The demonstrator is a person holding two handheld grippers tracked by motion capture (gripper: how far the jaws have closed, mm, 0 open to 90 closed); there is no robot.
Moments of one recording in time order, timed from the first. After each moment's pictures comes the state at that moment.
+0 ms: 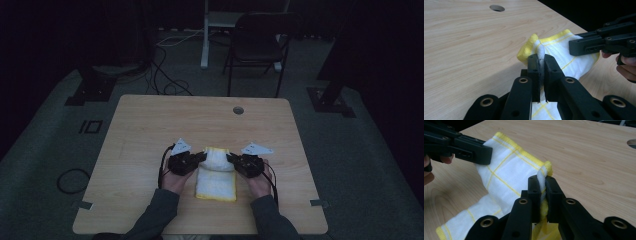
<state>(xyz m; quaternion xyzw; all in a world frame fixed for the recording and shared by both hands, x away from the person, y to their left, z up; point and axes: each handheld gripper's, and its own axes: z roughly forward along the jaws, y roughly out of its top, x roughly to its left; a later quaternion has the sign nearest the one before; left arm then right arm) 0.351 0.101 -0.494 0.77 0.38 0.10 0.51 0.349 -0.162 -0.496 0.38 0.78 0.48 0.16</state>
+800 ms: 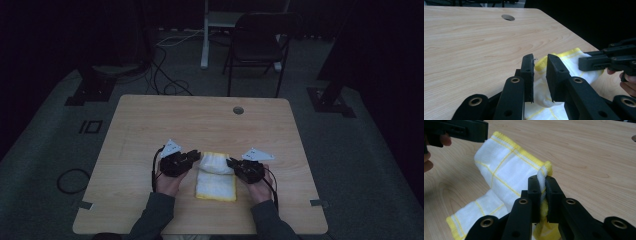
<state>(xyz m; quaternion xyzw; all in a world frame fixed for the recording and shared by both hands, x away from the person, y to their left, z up) 0.343 0.124 -0.487 0.73 0.41 0.12 0.54 0.334 -0.162 -0.500 0.38 0.78 0.48 0.16</state>
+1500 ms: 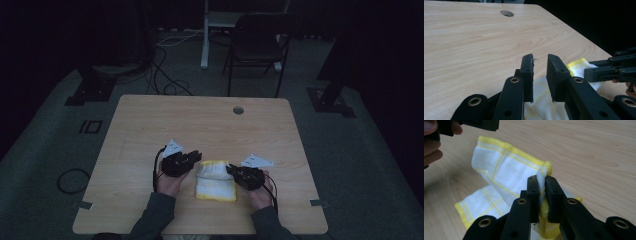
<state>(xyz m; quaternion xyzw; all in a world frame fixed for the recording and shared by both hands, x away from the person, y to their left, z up) 0.344 0.117 -0.491 0.74 0.41 0.11 0.53 0.318 -0.162 -0.510 0.38 0.78 0.47 0.15</state>
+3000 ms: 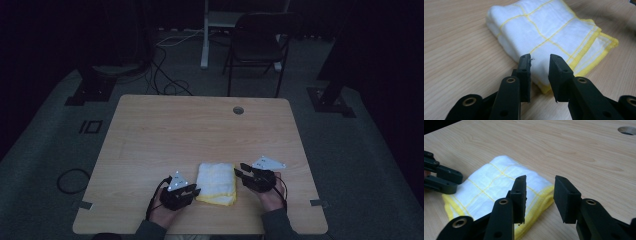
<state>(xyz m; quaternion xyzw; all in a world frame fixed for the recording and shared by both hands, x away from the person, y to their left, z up) 0.272 0.121 -0.539 0.82 0.36 0.10 0.44 0.310 -0.193 -0.504 0.38 0.78 0.46 0.17</state>
